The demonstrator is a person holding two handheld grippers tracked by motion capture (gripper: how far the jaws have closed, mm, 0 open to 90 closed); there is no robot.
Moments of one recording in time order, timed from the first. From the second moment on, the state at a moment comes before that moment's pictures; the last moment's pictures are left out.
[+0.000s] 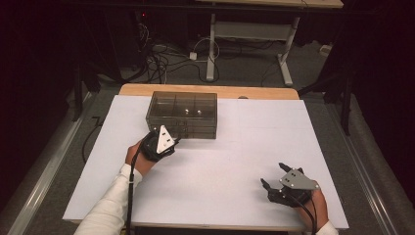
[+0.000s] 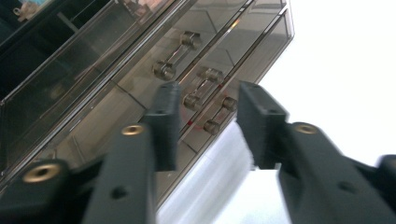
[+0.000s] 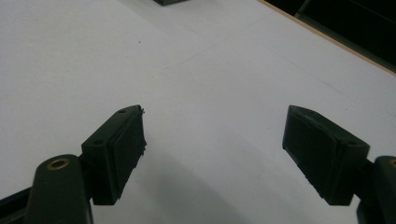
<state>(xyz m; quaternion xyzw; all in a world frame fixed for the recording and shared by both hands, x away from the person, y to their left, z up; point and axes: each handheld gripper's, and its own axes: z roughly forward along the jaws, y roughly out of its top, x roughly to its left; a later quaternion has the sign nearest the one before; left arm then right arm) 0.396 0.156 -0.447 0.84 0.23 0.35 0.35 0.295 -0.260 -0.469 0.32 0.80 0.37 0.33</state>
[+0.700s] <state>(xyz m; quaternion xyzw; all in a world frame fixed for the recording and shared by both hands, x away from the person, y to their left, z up) 0.383 0.149 -0.440 0.83 0.22 0.35 0.39 0.294 -0.258 -0.469 0.32 0.81 0.37 0.33</state>
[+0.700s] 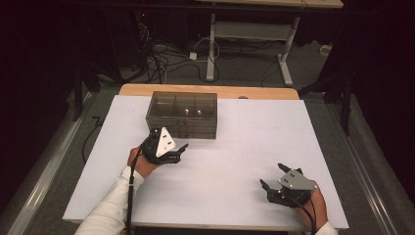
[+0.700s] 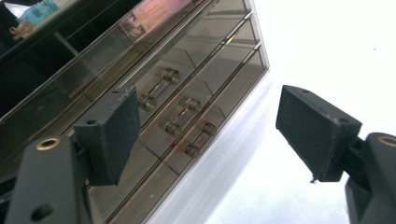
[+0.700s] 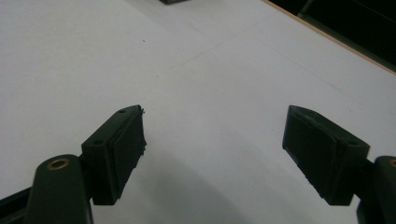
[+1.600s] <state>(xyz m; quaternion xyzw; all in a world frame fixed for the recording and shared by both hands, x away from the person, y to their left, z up) 0.356 0.145 -0.437 0.83 0.19 0.33 0.40 0.291 -0.254 -0.468 0.32 0.81 0.37 0.33</state>
